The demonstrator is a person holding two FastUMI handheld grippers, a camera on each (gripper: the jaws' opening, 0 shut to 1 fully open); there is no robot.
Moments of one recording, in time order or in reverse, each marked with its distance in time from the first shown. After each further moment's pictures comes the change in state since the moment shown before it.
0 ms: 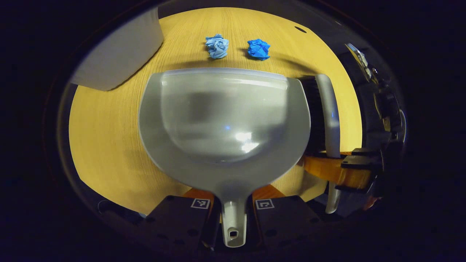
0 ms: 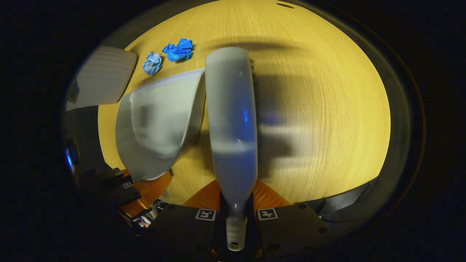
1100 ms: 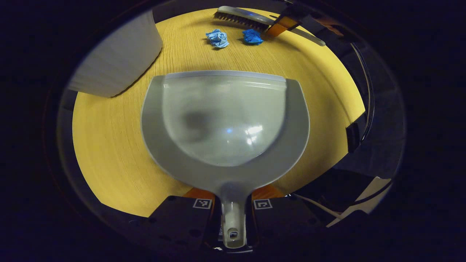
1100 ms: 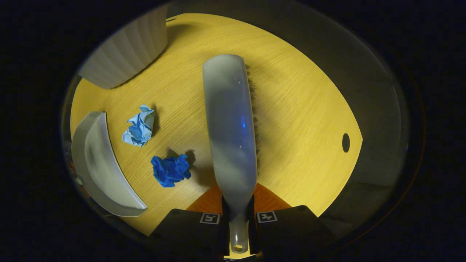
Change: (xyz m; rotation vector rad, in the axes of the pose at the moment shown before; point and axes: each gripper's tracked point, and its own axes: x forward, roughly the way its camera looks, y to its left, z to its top) left arm -0.005 0.065 -0.039 0.211 0.002 0.058; right arm -0.010 0.023 0.263 -0.888 -0.182 -0.416
